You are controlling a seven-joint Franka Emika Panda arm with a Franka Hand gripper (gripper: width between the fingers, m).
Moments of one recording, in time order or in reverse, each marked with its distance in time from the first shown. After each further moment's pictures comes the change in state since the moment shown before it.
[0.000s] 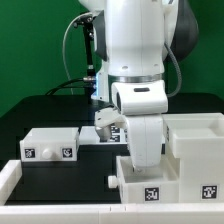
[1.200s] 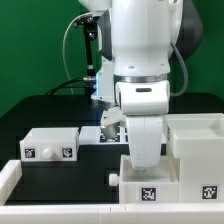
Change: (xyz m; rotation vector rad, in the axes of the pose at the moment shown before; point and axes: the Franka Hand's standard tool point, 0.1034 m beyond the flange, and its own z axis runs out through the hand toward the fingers) arm 0.006 0.000 0.001 0.005 0.002 0.098
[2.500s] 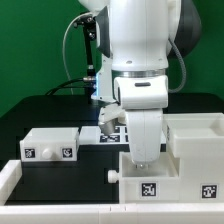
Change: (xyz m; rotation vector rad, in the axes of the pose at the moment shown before) arm -0.002 0.002 -0.007 -0.015 0.000 -0.026
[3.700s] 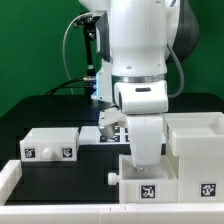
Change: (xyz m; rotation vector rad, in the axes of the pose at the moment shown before) arm -0.003 -0.009 0.009 0.001 -0.001 -0.032
